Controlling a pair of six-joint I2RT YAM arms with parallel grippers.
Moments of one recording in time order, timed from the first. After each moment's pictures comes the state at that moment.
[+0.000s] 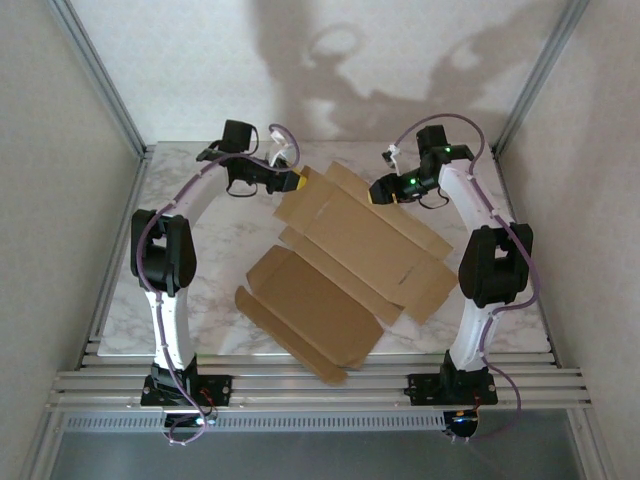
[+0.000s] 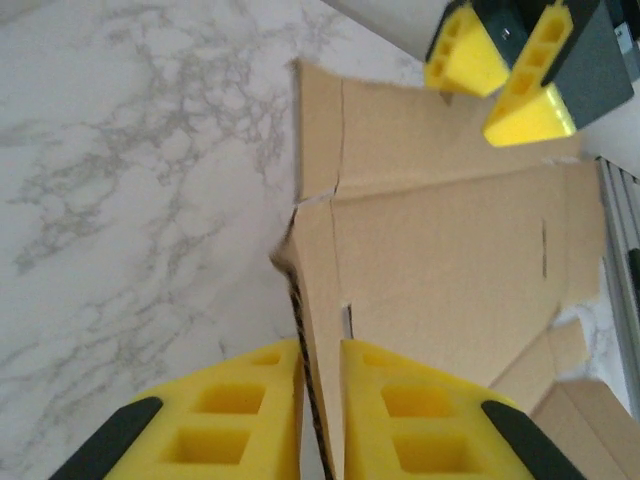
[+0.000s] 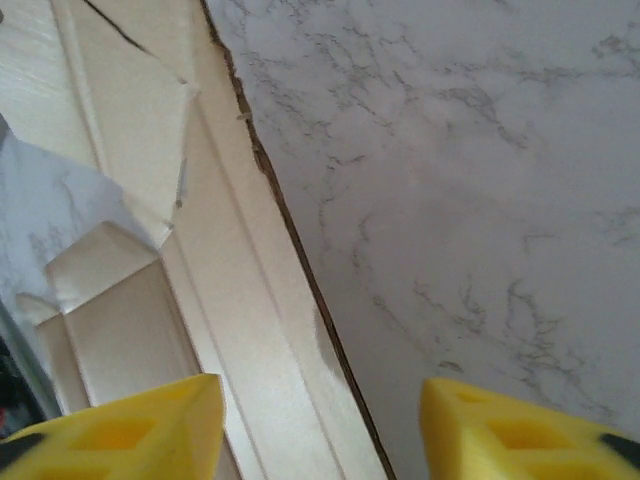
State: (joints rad) left arm -0.20 2.09 1.81 -0.56 1.01 0.35; right arm 0.18 1.93 1.76 -1.02 -0.66 -0.18
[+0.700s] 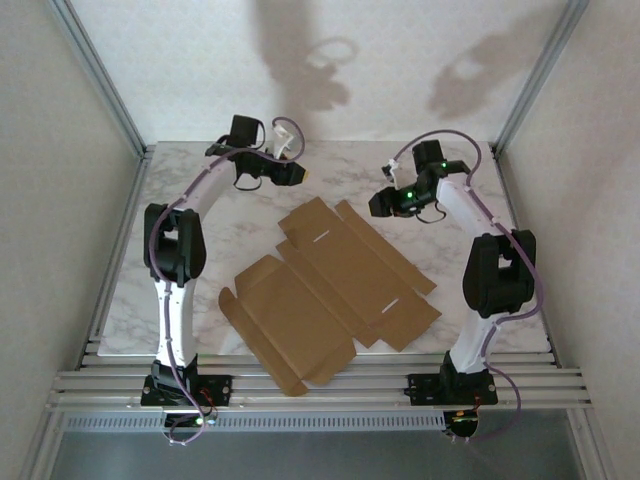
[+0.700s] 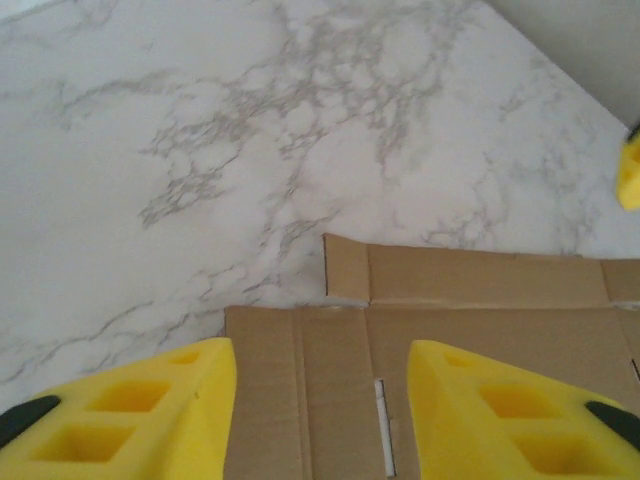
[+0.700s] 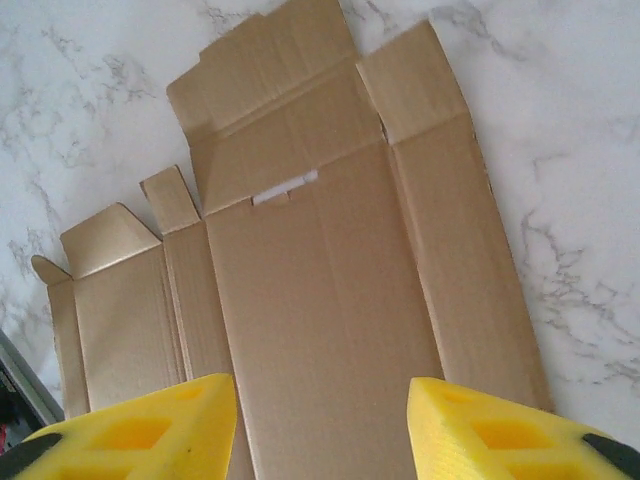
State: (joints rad) left arm -0.21 2.23 1.98 -0.59 0.78 0.21; right arm 0.20 1.83 1.53 -0.89 -0.60 -0.05
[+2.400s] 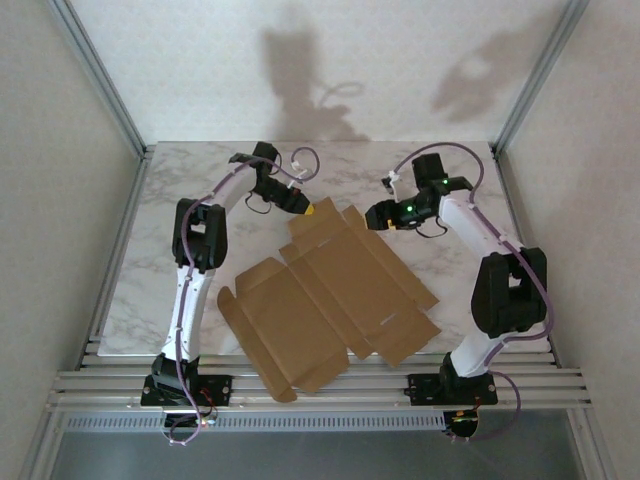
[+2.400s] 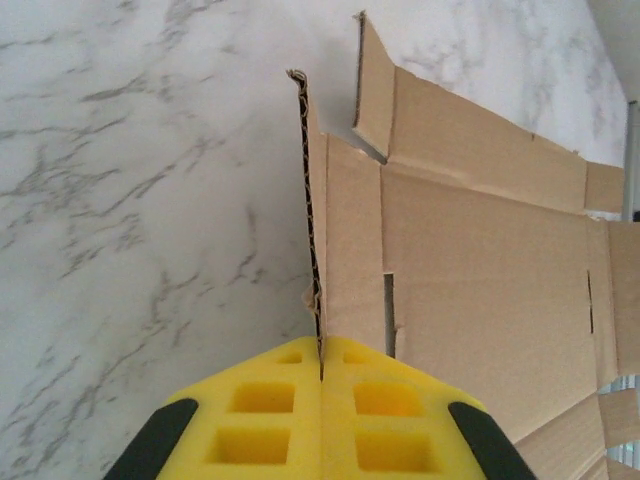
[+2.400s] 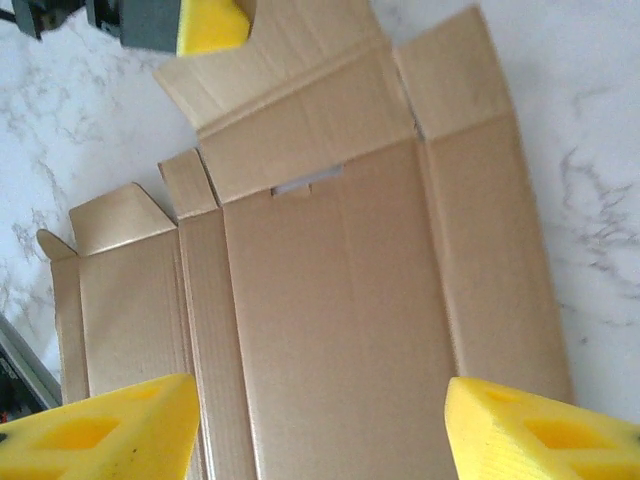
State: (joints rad) left arm -0.25 2.51 2.18 -1.00 0.96 0.40; right arm 0.22 1.69 1.38 -0.83 -0.58 -0.02
